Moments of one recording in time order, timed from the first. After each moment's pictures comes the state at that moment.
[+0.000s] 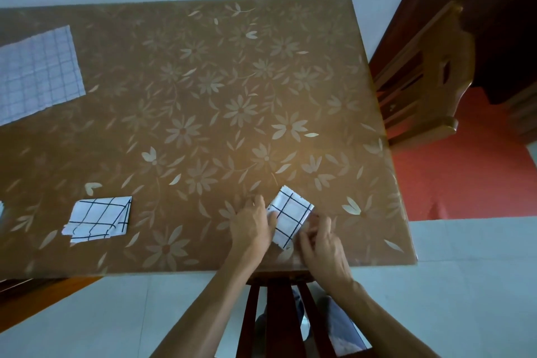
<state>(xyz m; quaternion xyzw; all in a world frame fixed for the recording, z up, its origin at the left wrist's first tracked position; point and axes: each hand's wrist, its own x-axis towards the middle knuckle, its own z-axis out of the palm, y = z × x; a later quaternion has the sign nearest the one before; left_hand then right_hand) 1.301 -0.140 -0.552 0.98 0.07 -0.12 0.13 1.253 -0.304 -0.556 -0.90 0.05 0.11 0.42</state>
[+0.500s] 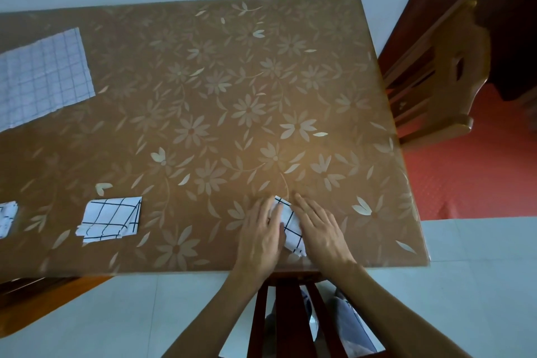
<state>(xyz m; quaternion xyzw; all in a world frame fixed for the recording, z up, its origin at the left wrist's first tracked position) 1.266 -0.127 -0.565 0.98 -0.08 0.01 0.16 1.279 -0.295 -0.569 -0.96 -0.20 0.02 0.21</state>
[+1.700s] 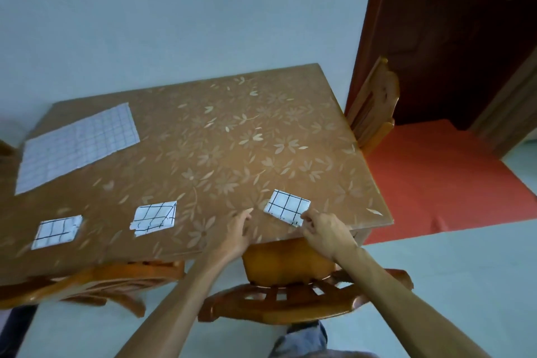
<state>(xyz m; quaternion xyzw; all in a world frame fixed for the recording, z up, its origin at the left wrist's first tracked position) 1.176 -0.061 -0.457 0.95 0.00 -0.13 0.28 1.169 -0.297 -0.434 -0.95 -0.04 0.14 0.27</state>
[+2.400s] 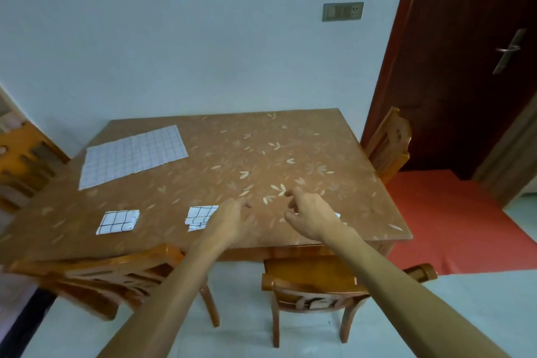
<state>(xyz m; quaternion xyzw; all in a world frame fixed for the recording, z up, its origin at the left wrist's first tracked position) 1.087 0.054 -0.317 0.97 -0.01 0.00 0.24 1.094 -0.146 -0.295 -0.95 -0.11 0.06 0.27</state>
